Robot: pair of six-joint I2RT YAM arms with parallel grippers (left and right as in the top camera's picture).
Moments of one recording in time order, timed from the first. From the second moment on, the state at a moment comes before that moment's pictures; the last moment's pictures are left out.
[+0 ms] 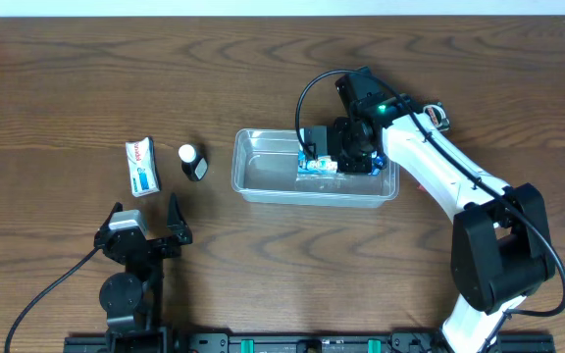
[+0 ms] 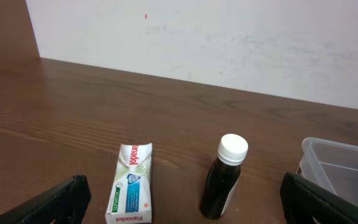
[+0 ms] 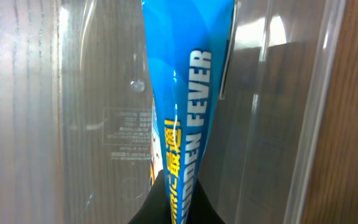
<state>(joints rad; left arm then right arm) 0.10 0.01 0.02 -0.11 0.01 -0.14 0.42 1.91 1.41 -0.80 -0.18 -1.13</state>
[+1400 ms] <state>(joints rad) 0.10 0.01 0.02 -0.11 0.01 -0.14 0.42 1.94 1.42 -0.85 -0.07 -1.00</state>
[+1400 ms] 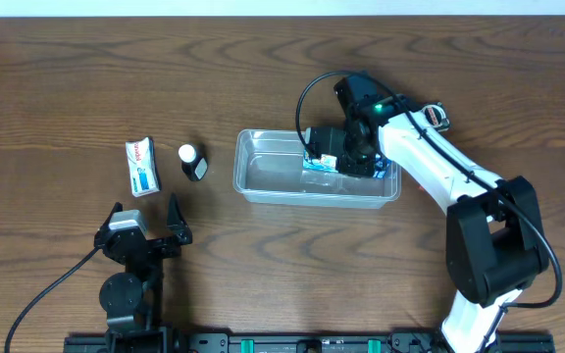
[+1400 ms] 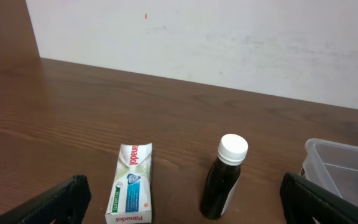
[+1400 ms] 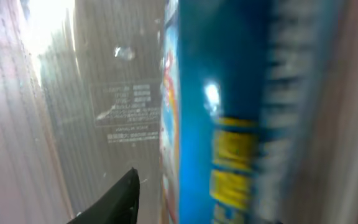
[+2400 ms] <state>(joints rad) 0.10 0.01 0.02 -0.11 0.01 -0.14 0.54 1.89 1.42 -0.89 -0.04 -0.98</state>
